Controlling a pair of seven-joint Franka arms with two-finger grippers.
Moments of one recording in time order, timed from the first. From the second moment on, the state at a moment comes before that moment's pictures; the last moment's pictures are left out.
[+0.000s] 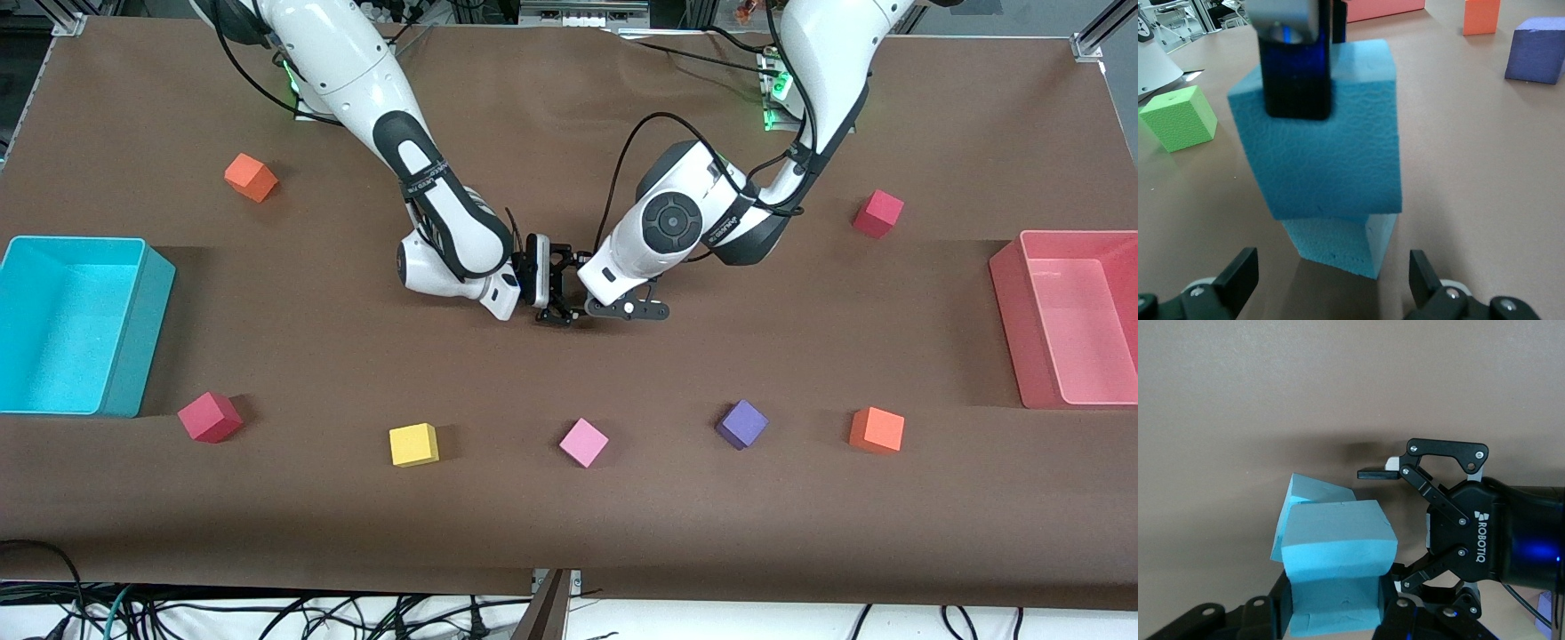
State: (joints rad) left arm -0.34 0.59 -0.37 -1.65 -0.10 2.12 -0.60; right arm 0.57 0.80 0.13 -1.75 1.62 2.41 -2.24
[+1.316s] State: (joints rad) left arm -0.37 0.60 -0.37 -1.65 -0.04 2.08 -0.60; right arm 0.57 0.80 0.13 -1.75 1.62 2.41 -2.24
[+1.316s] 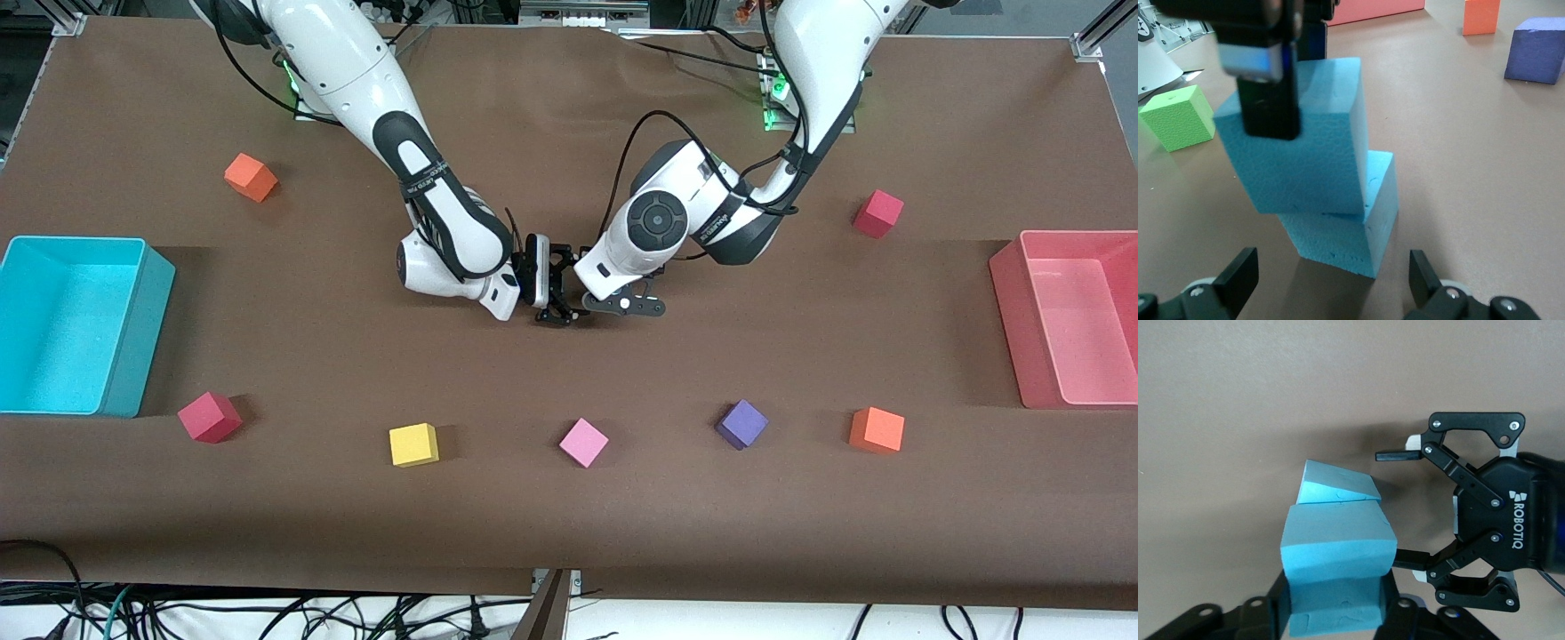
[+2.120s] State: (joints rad) left arm -0.34 0.51 -0.37 -1.61 -0.04 1.91 -0.60; right arm 0.56 0.79 0.13 -1.75 1.62 2.41 -2.24
